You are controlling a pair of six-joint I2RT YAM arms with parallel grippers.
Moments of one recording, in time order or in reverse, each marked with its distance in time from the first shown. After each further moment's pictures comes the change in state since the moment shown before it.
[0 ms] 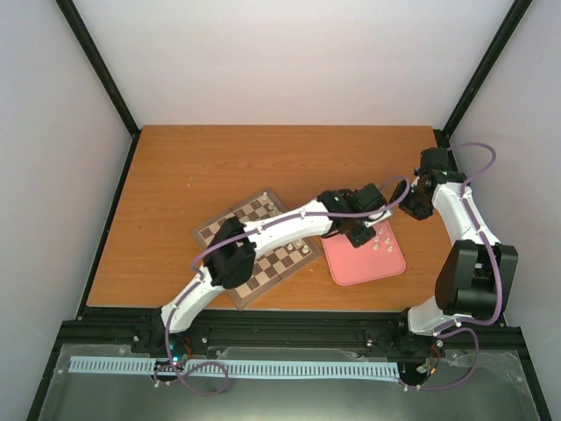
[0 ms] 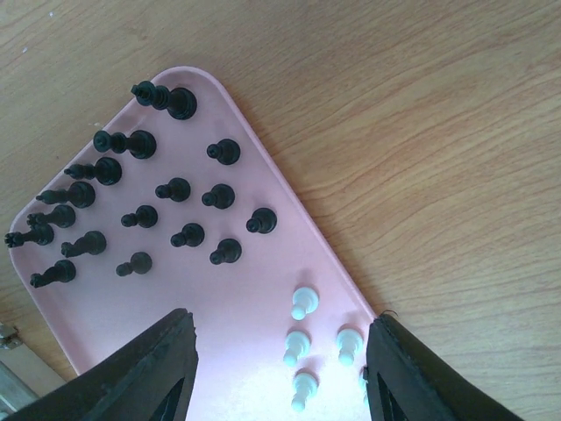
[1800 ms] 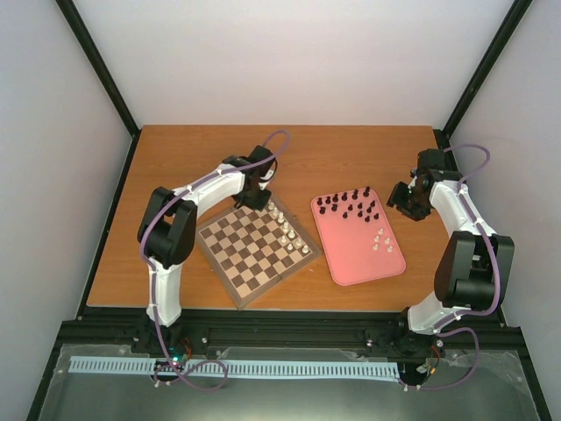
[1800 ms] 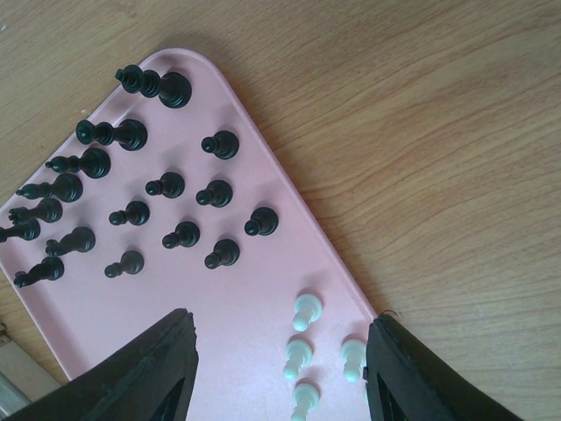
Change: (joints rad) left arm 0.563 -0.381 -0.618 -0.008 -0.109 -0.054; right arm 0.000 0.055 -0.002 0.019 -0.027 -0.018
